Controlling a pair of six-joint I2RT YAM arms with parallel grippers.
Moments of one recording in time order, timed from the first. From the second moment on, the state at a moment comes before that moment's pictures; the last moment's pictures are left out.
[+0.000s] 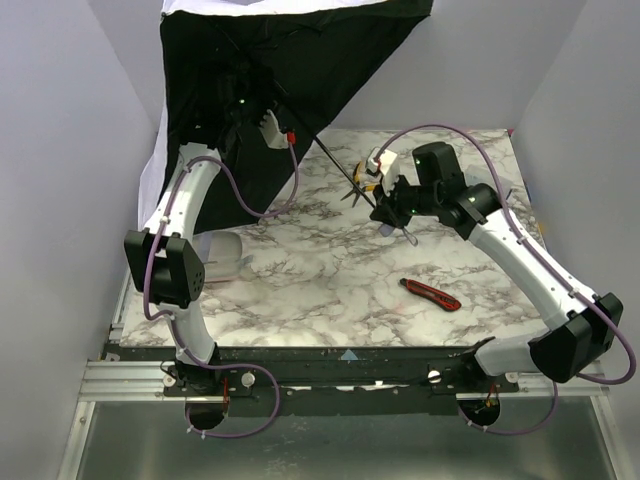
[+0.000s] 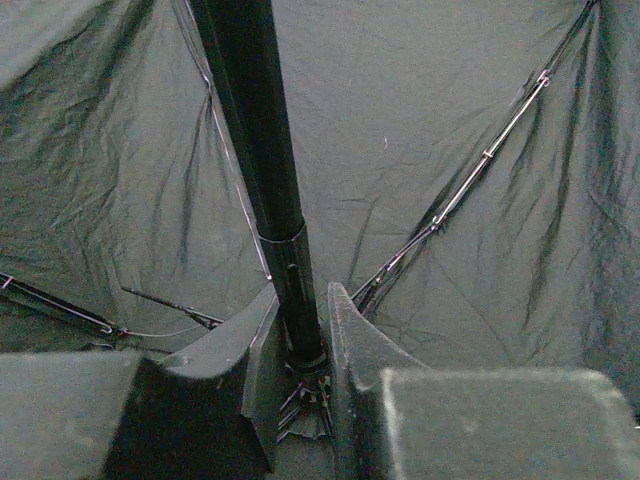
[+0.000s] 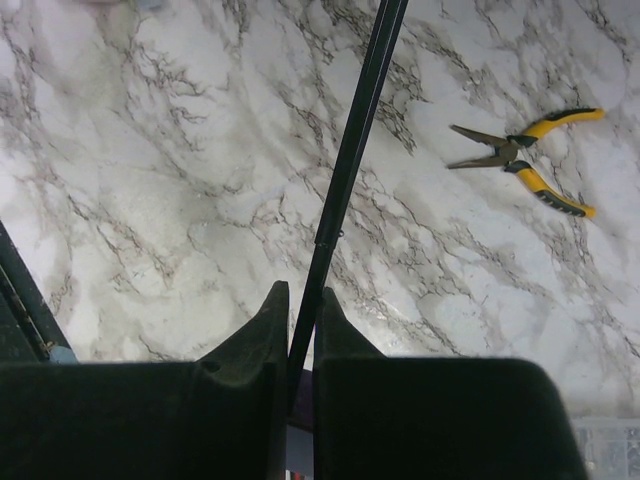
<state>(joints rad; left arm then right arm) -0.16 1.85 1.91 -0.28 0.43 2.10 0.53 1.36 1.35 -0.70 -0.37 -0.40</state>
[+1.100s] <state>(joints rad) -0.30 1.56 1.53 0.12 0.44 2.10 0.54 1.52 1.65 -0.67 -0.60 0.02</state>
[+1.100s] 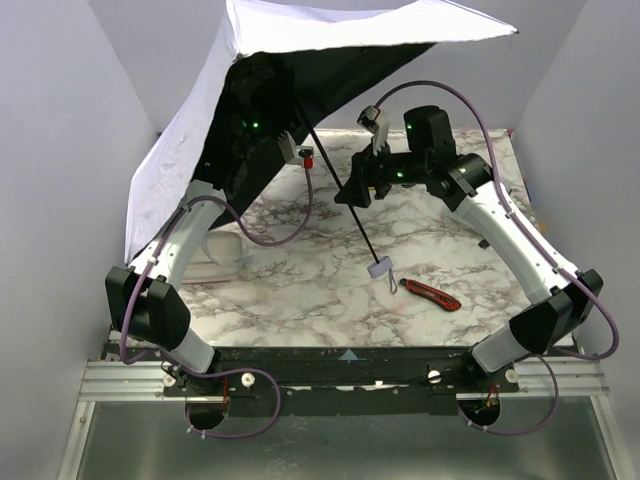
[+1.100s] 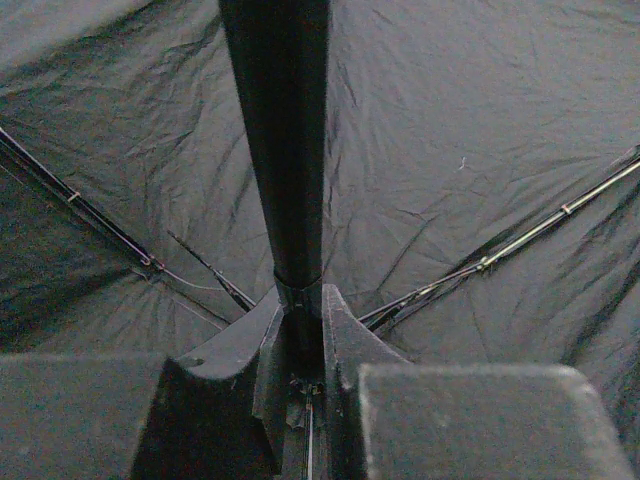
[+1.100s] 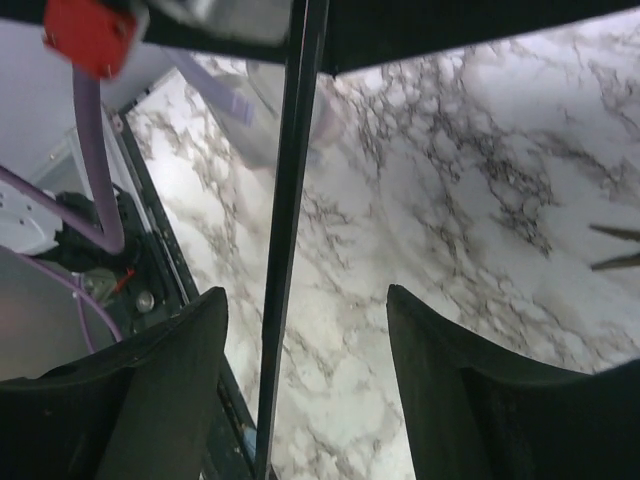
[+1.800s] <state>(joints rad) -0.37 1.54 1.50 0.15 0.40 2.10 0.52 1.60 1.59 -0.36 -0.71 0.34</state>
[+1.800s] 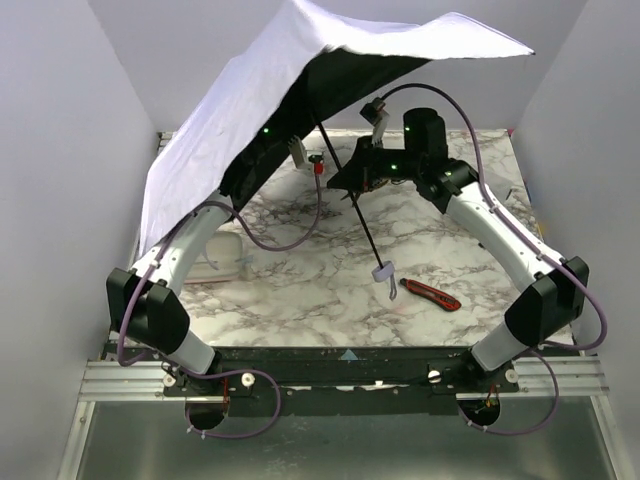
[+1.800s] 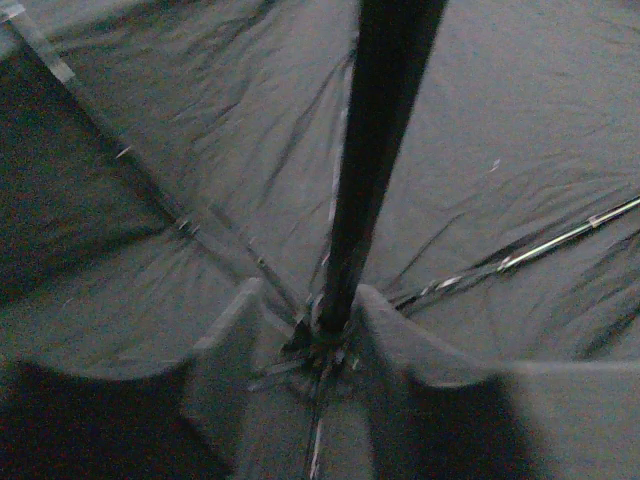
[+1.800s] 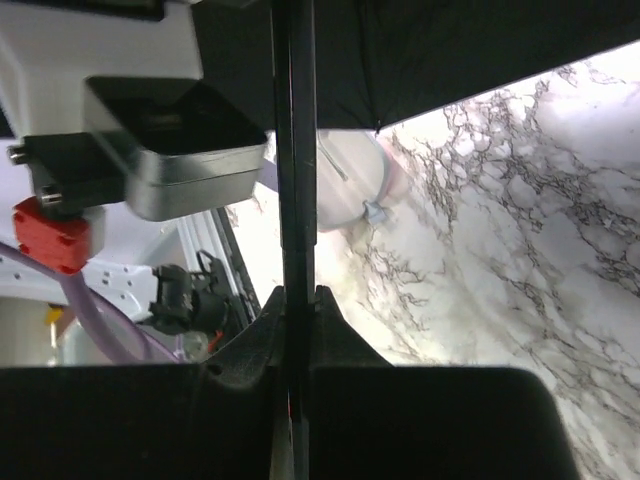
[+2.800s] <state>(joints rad) -0.46 0.90 1.11 -0.24 0.53 1.68 0.27 1.40 1.05 0.70 -0.85 1.14</state>
